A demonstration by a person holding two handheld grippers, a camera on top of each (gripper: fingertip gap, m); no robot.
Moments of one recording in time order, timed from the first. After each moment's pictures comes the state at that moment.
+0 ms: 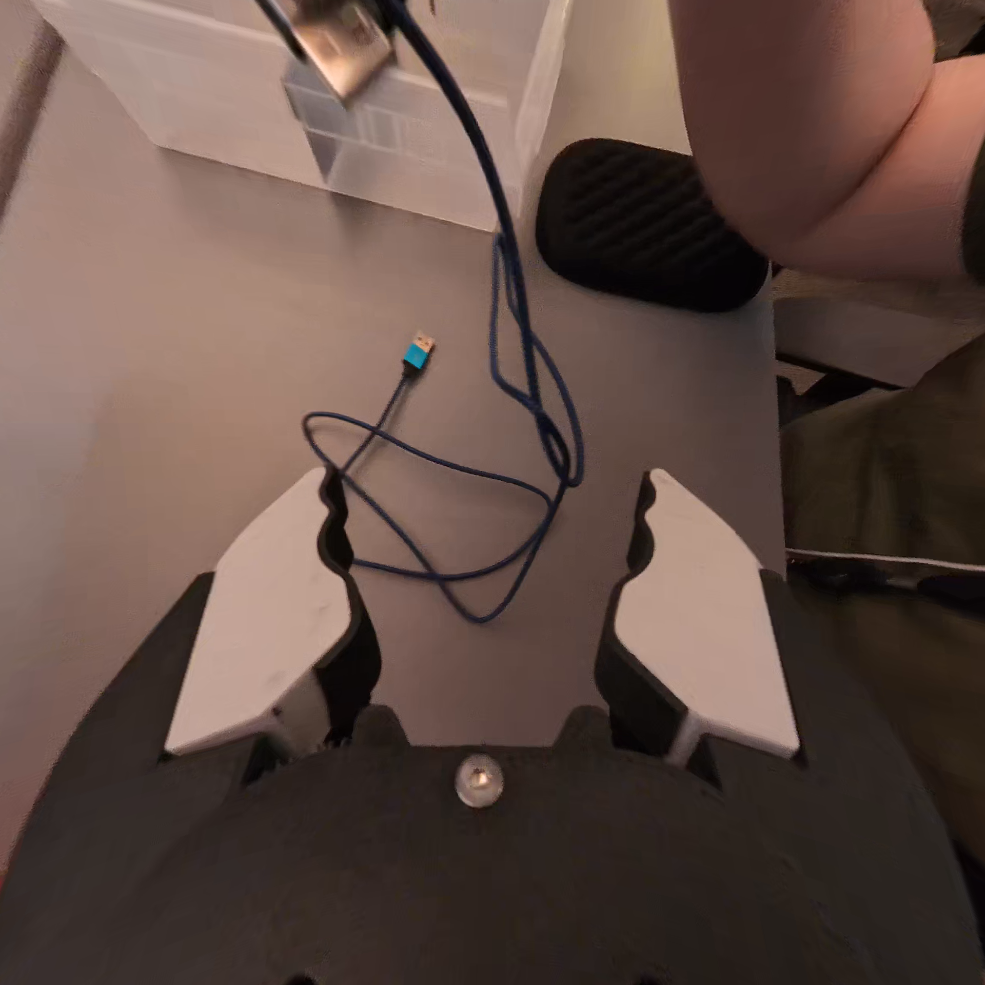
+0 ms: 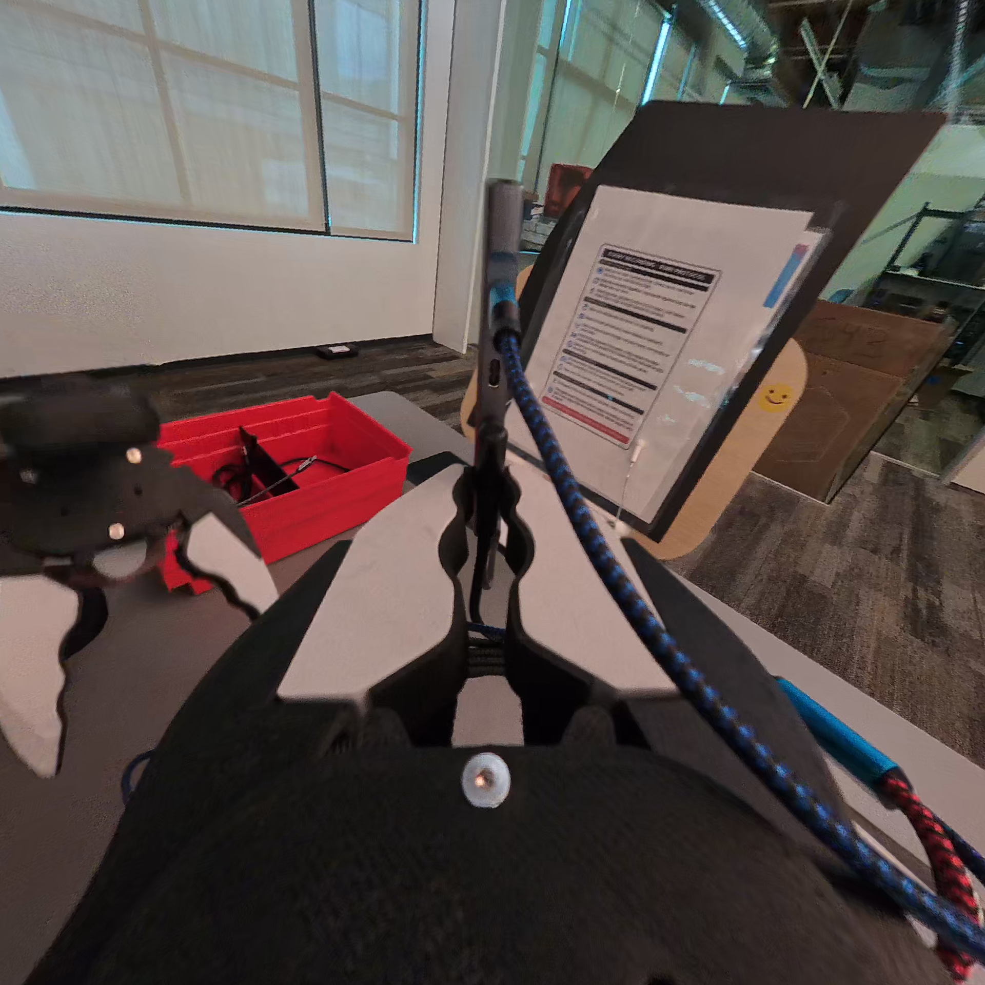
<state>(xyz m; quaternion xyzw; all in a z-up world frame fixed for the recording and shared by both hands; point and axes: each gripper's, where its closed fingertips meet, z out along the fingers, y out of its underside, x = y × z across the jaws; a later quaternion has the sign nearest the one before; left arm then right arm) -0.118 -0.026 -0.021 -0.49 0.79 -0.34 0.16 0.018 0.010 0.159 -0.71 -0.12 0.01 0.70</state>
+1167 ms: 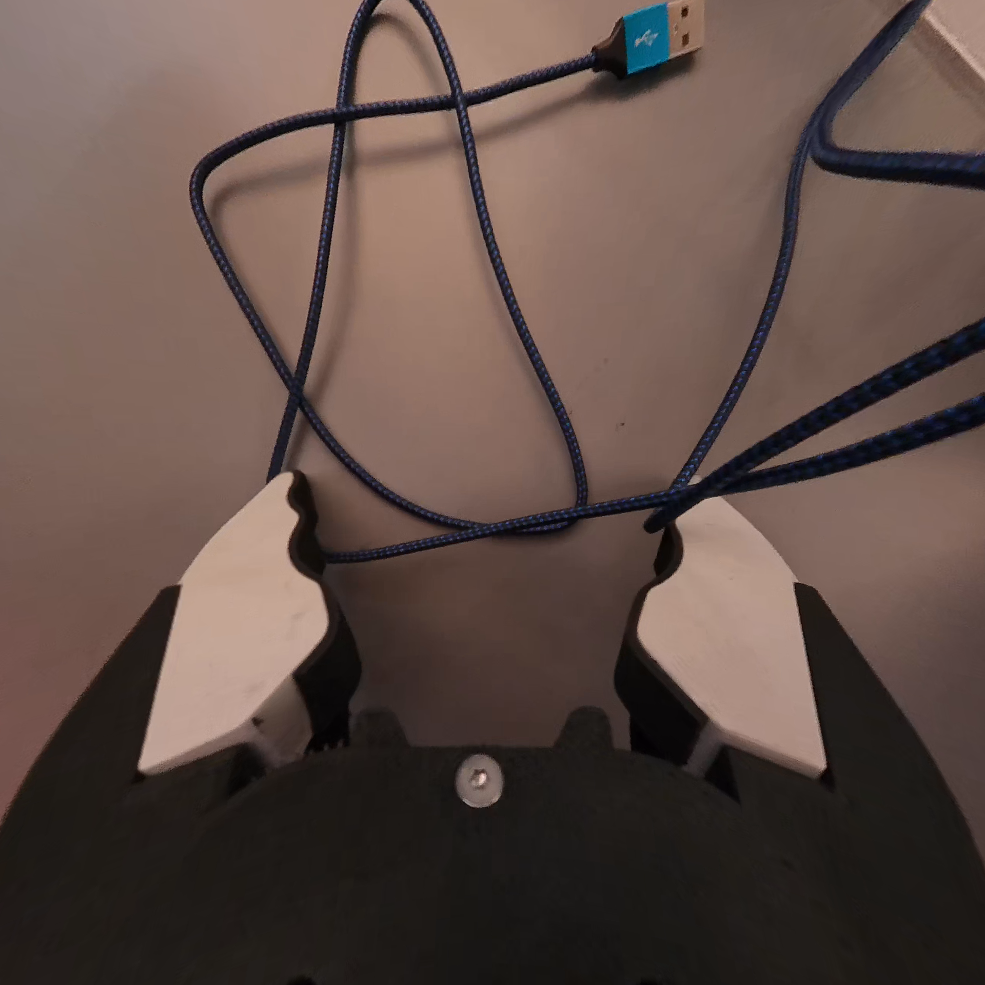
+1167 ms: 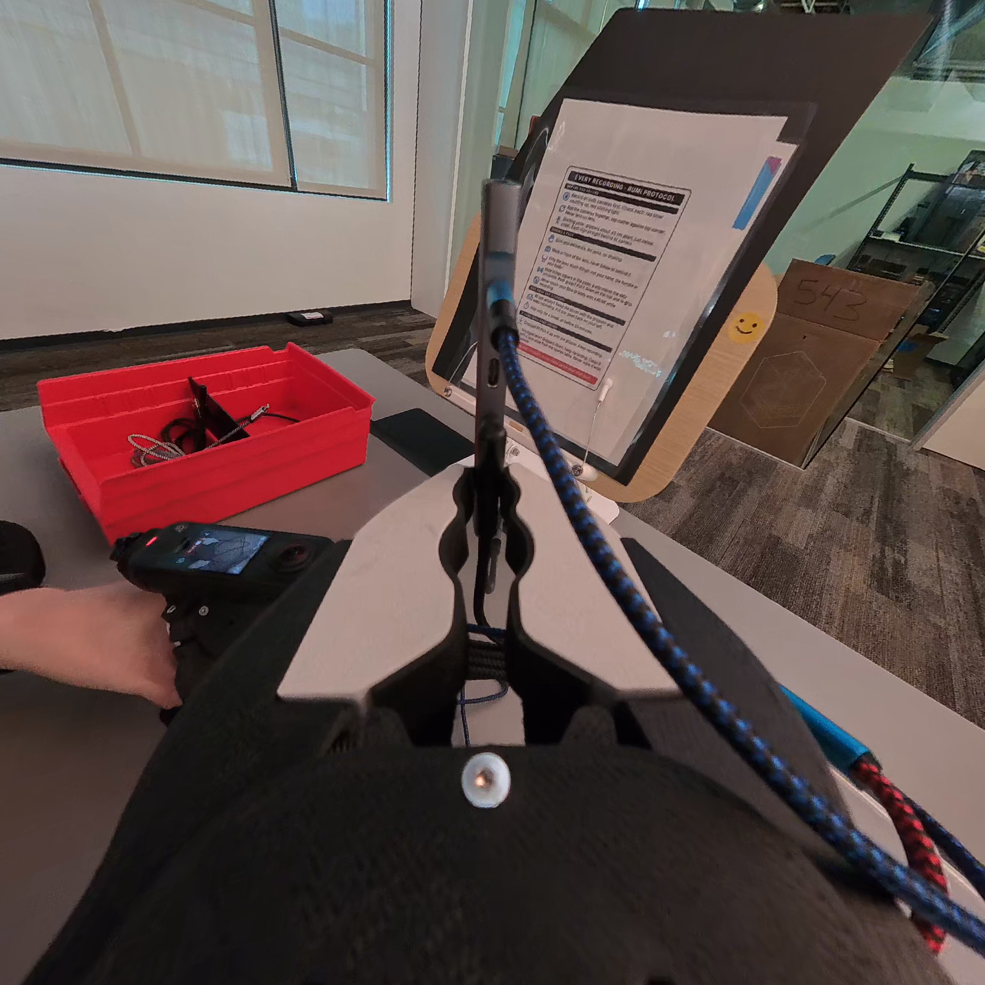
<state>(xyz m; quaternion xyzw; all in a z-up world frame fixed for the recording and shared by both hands) -0.043 0.034 -0.167 -0.69 0.67 -0.19 0.19 0.052 0.007 0.121 -0.73 -0.11 -0.01 0.68</state>
